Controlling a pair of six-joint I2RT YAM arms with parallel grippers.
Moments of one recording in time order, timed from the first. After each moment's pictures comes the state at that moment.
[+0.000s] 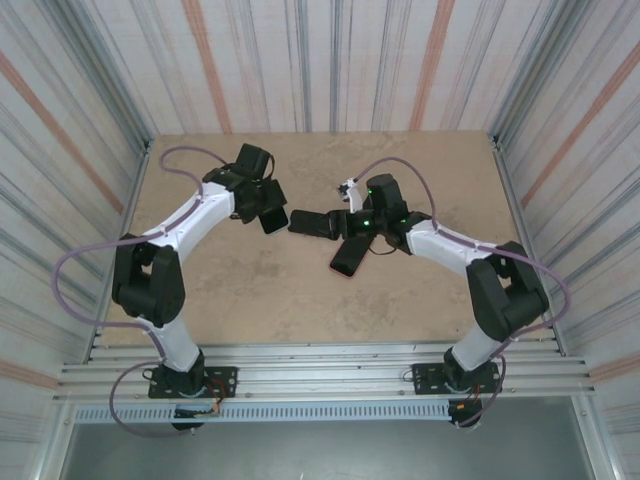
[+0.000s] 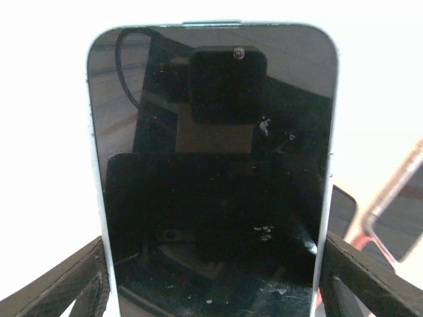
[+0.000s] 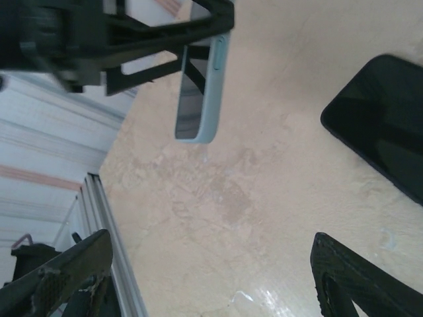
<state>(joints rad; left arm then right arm) -0.41 1.74 1.44 -0.72 -0.02 -0.74 0.53 1.65 1.00 0.05 -0.67 0.49</state>
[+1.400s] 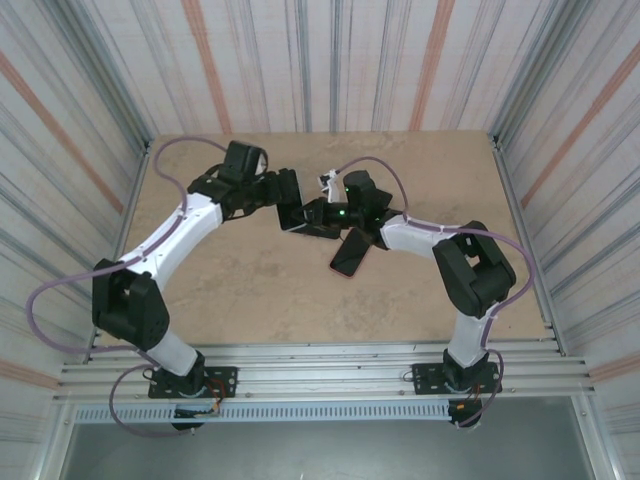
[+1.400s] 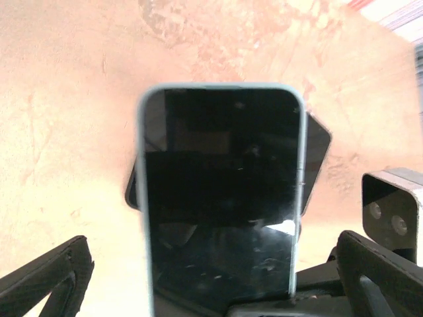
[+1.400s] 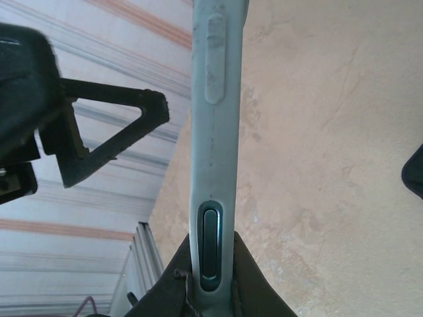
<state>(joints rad) -0.40 1.57 1.36 -0.57 0.14 -0.64 0.59 1.83 1.11 0.33 -0.65 0.84</state>
